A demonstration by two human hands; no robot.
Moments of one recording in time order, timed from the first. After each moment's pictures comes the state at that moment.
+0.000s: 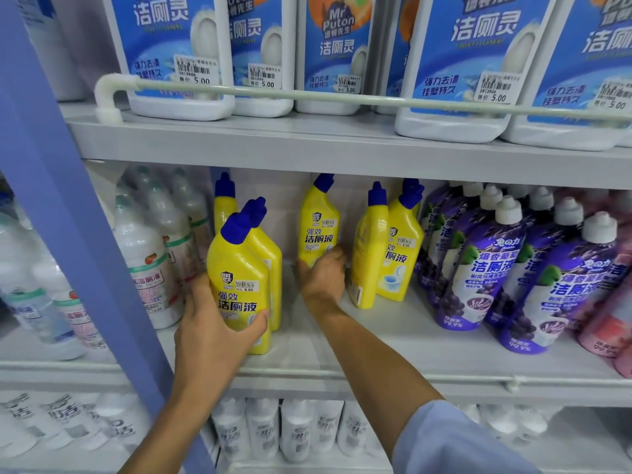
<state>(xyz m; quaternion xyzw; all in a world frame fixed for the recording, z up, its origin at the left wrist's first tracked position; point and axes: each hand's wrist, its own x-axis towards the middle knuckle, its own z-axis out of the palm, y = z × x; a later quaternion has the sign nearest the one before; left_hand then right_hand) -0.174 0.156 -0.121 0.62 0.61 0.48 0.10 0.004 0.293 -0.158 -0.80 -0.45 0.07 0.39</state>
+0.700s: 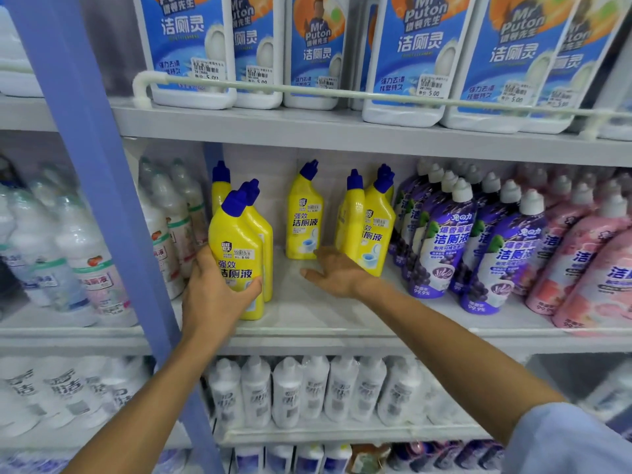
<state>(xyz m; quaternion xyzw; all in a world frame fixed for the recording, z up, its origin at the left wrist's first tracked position) -0.175 0.155 -0.117 0.63 0.62 0.46 0.11 0.069 0.196 -0.107 -0.65 -0.74 0.11 0.11</state>
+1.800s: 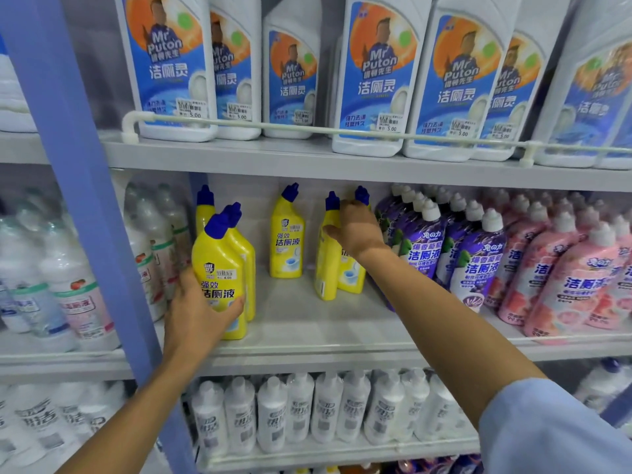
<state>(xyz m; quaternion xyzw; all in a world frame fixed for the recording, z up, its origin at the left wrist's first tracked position) -0.174 0.152 -0.114 0.64 0.61 0.45 0.11 0.115 0.199 0.001 -0.73 -0.64 -0.09 0.22</state>
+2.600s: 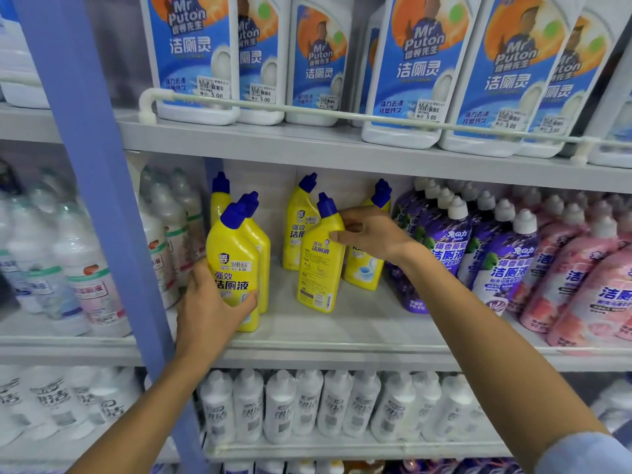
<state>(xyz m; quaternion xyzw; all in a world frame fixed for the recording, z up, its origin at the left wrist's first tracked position) -0.175 0.154 -0.123 0.64 0.61 0.46 0.09 0.127 0.191 -0.014 -0.54 -0.74 0.19 0.35</state>
